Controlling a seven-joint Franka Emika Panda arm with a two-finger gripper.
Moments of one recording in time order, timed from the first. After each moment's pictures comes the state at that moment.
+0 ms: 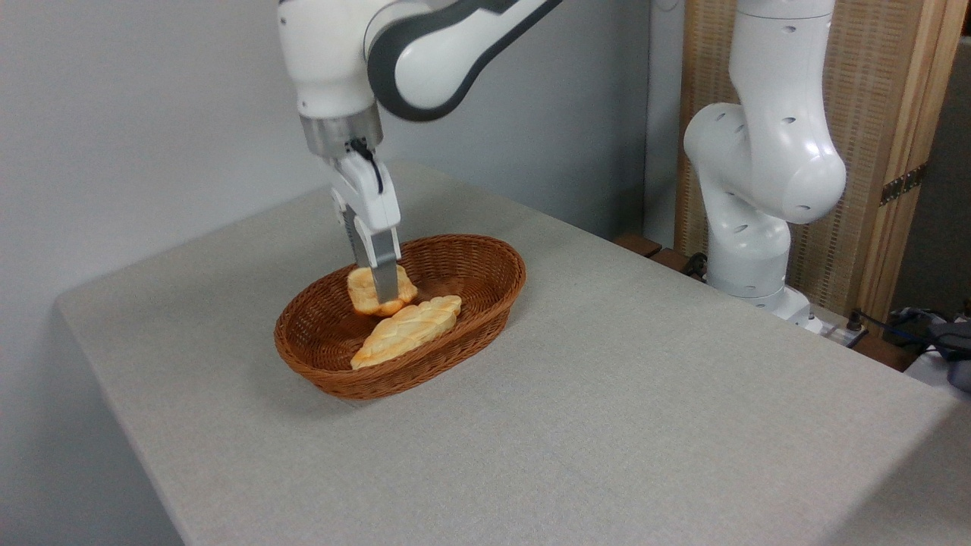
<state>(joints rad) -0.33 -0.08 -0.11 -2.07 -0.05 2.04 0.54</state>
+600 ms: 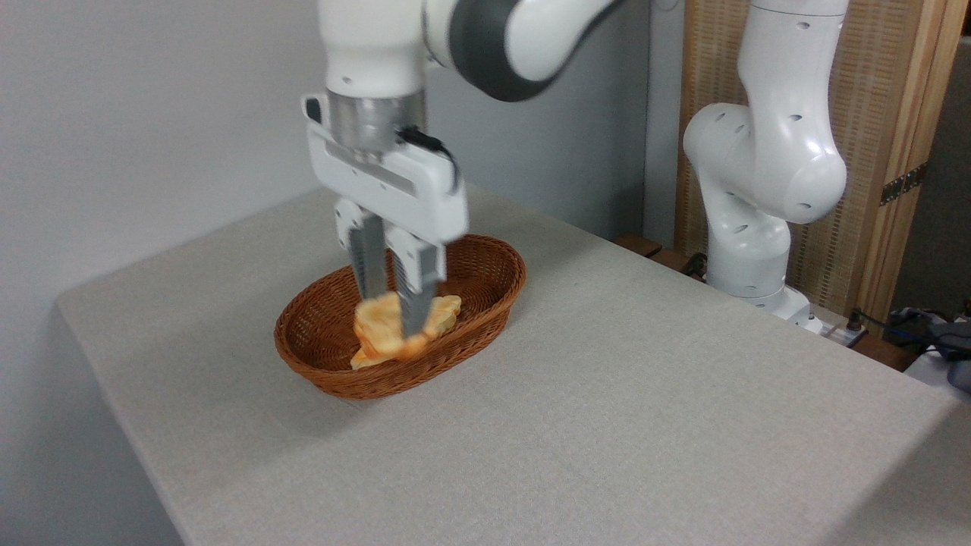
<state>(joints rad) -0.31 -0.16 0.20 -2.06 0.01 2.04 0.56</state>
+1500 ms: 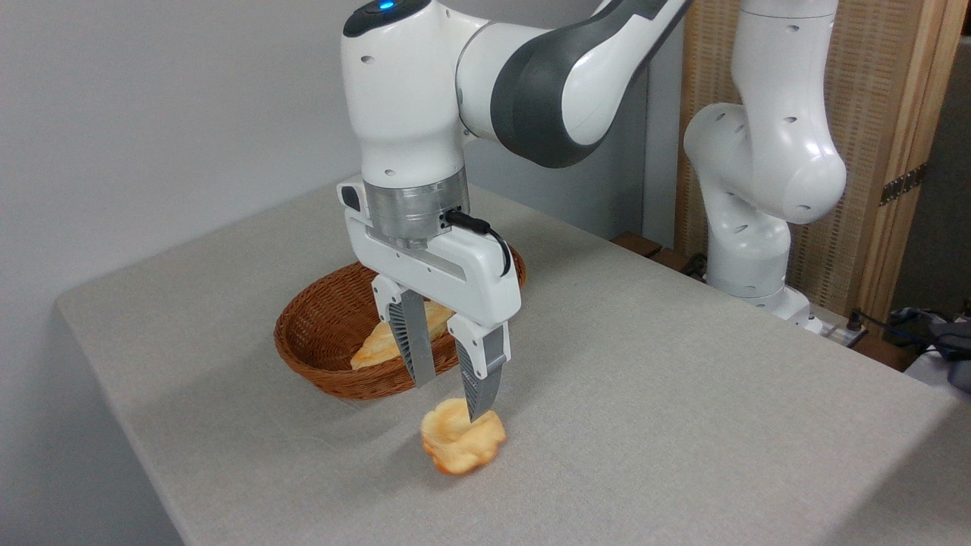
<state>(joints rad) -0.33 -0.08 0.32 -2.07 0.05 2.04 0.66</state>
